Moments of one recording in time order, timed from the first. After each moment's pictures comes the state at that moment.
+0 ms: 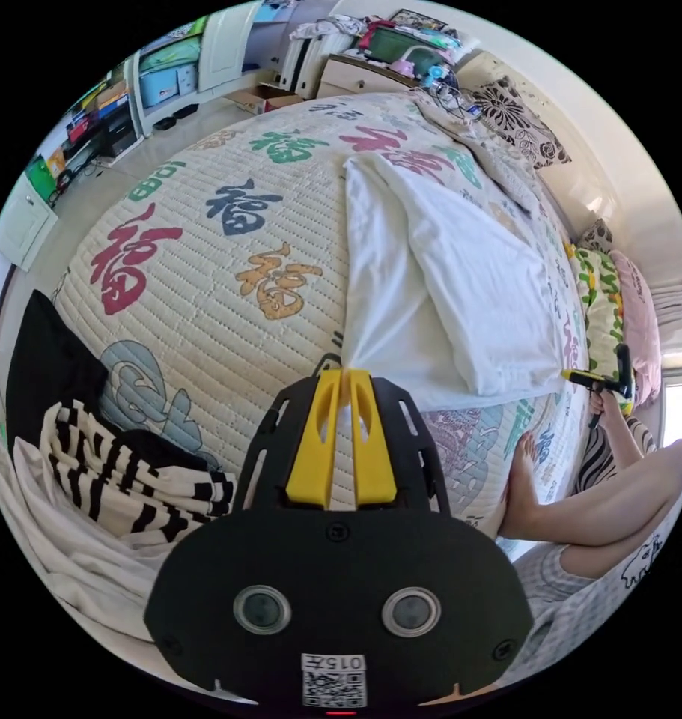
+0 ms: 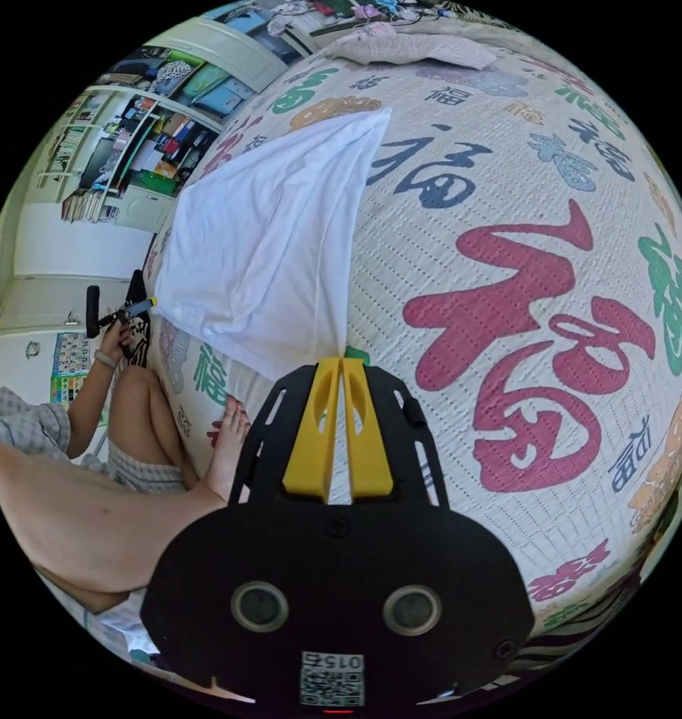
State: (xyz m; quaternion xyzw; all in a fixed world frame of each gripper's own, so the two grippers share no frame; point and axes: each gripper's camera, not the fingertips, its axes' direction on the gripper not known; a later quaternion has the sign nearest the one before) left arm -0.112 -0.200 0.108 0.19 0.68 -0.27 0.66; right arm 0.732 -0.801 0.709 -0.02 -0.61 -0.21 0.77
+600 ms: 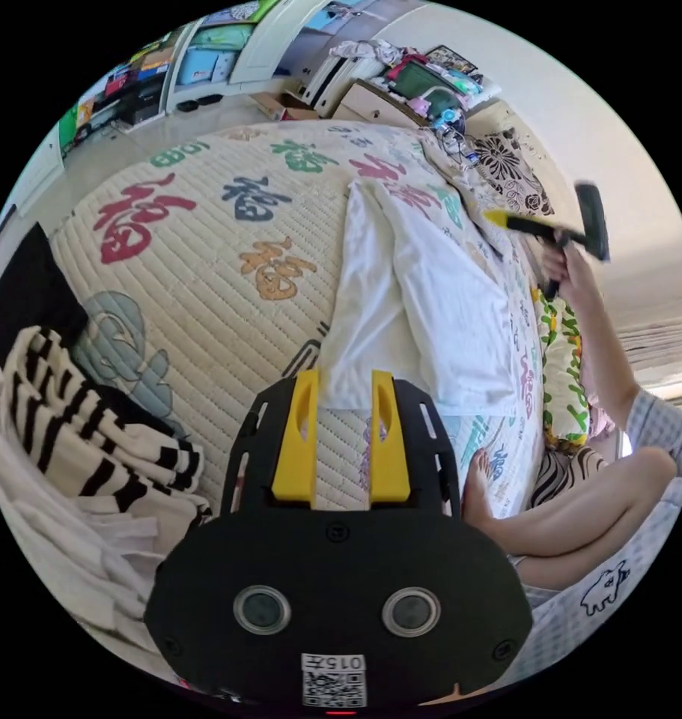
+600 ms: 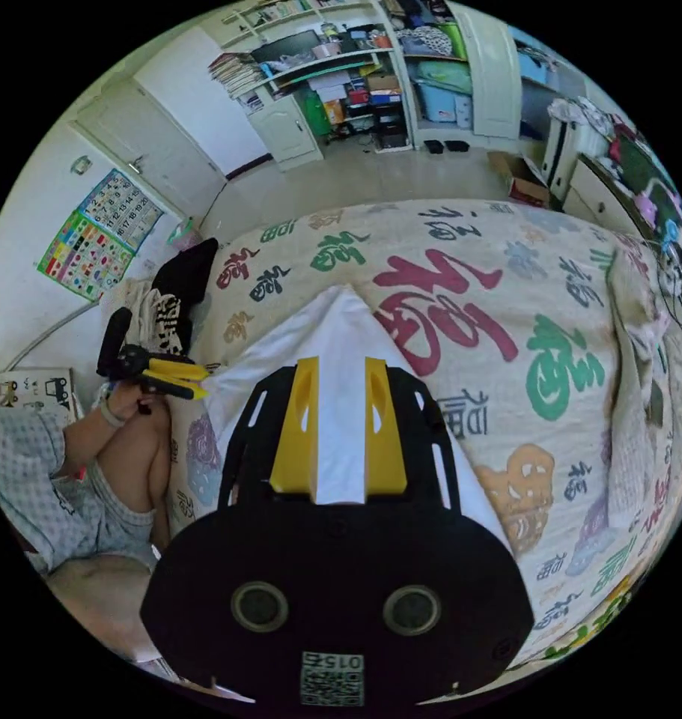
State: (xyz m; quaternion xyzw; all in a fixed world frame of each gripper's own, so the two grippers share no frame) left arm -0.079 -0.174 0.112 0.20 0.73 -0.31 0.57; right arm 0.559 -0.947 0.318 0.21 -0.54 -0.47 0.67
